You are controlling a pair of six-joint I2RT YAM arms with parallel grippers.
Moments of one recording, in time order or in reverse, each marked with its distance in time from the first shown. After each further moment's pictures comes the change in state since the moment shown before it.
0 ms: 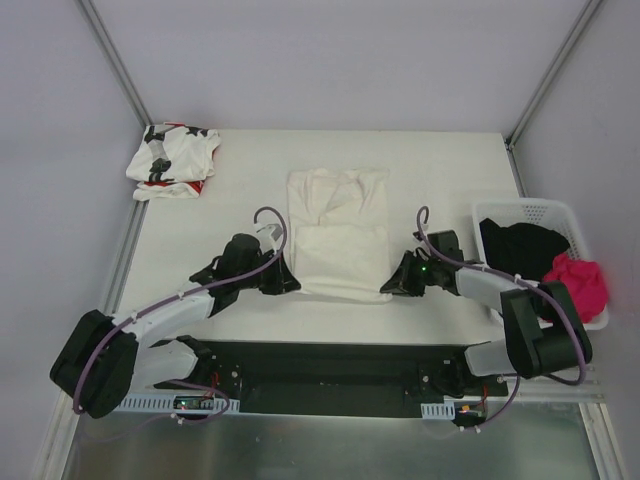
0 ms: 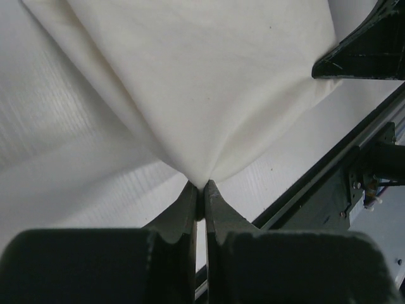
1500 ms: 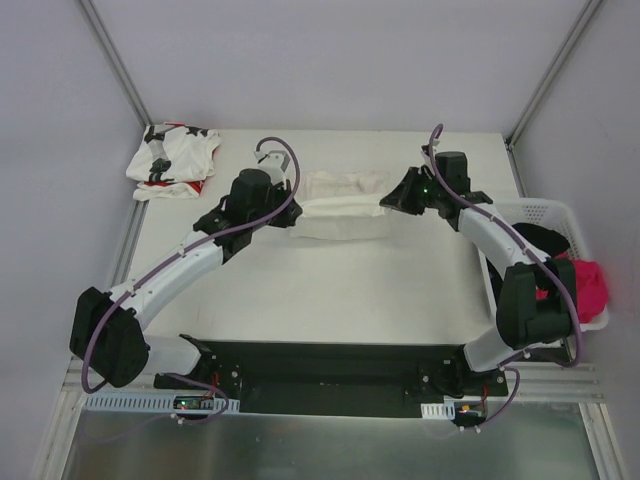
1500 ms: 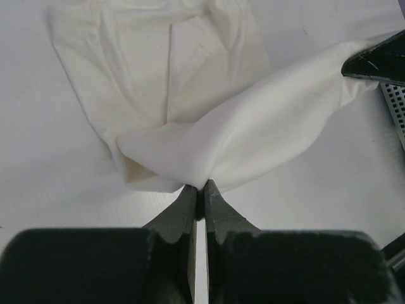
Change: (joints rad) left arm -0.010 0.122 0.528 -0.237 -0.334 0.204; right arm -0.036 0.096 0.581 -0.134 0.108 -0.032
